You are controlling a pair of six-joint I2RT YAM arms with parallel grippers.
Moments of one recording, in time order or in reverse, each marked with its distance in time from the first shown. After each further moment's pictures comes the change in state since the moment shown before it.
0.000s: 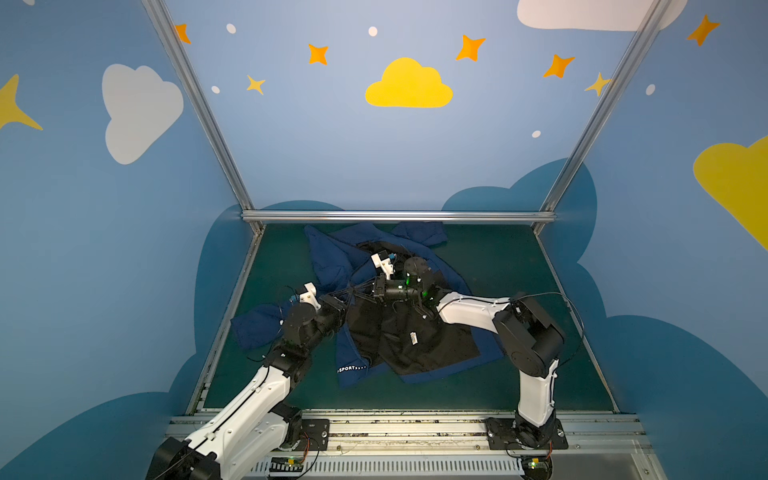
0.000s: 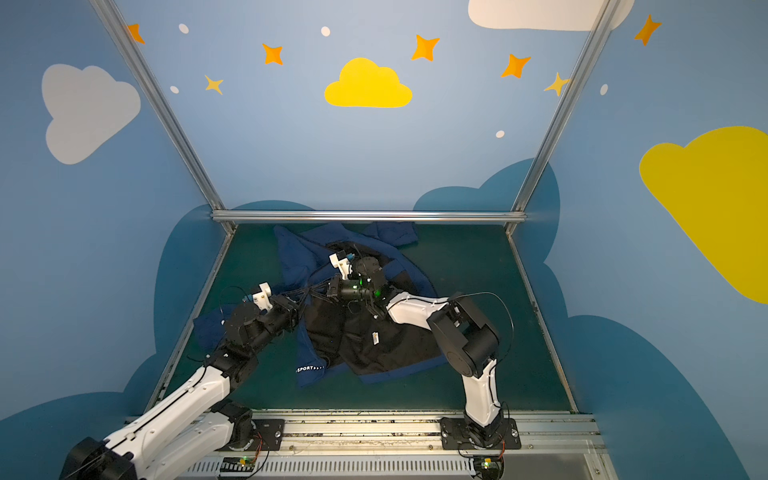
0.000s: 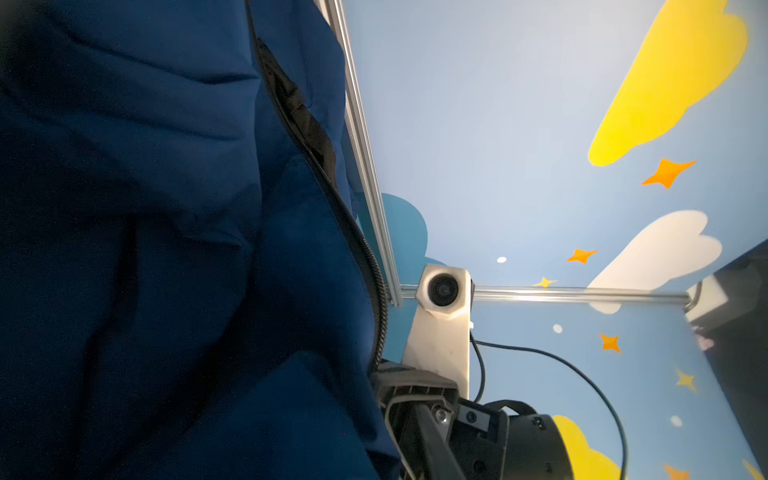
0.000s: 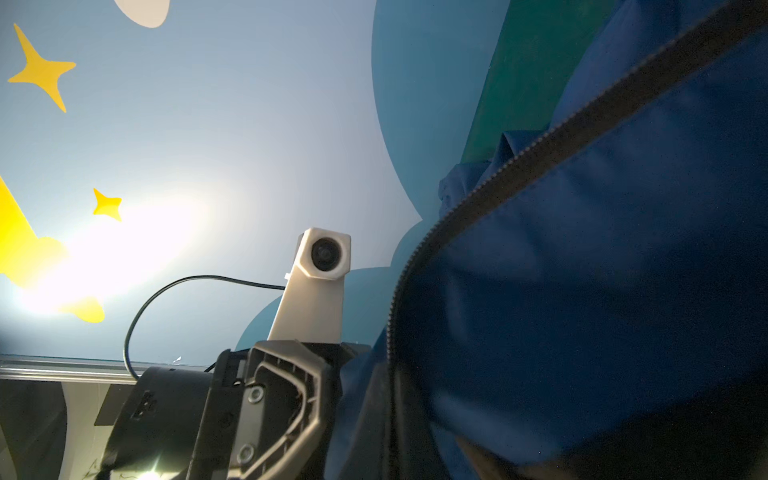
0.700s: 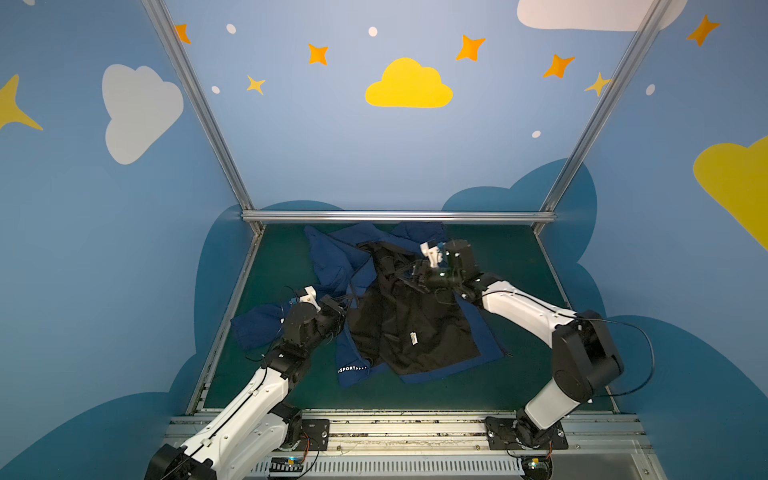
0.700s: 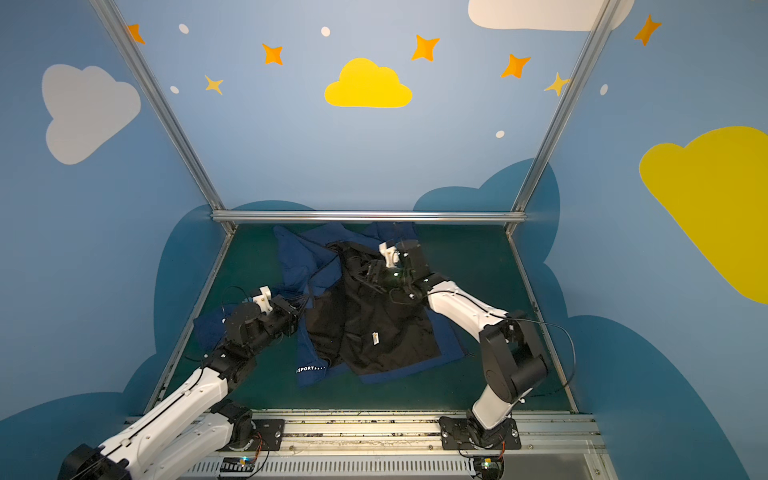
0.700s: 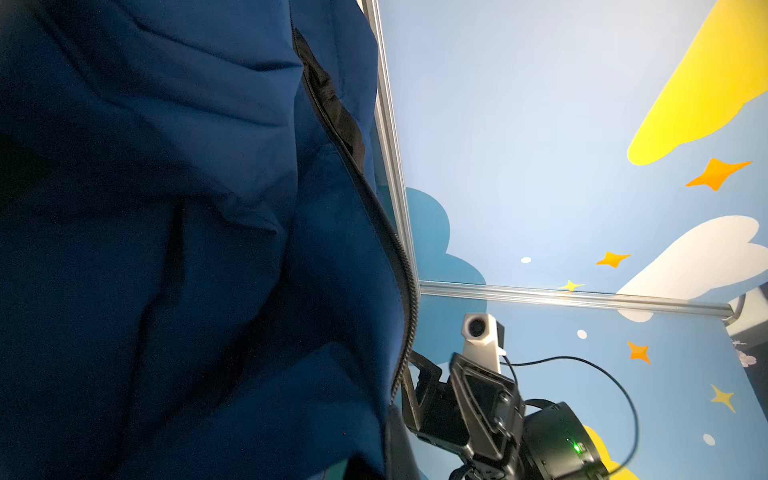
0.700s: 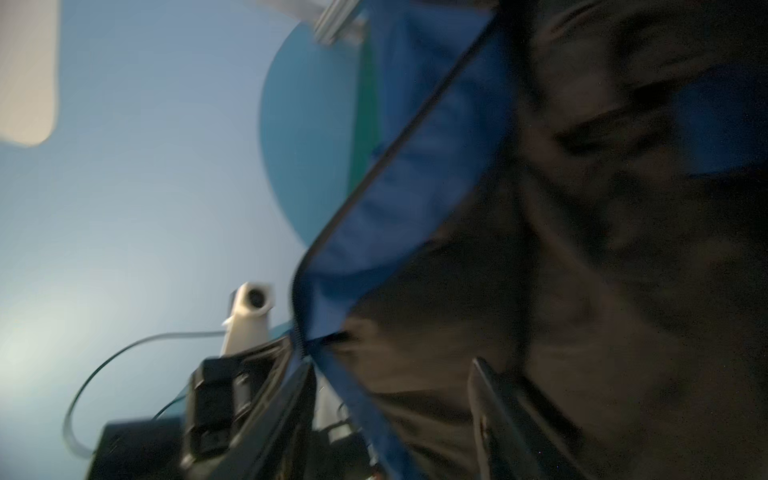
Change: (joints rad) left arm 0.000 -0.030 0.018 -0.122 0.004 0.005; right arm -0.324 -0.324 -0.063 -0.766 0.183 -0.367
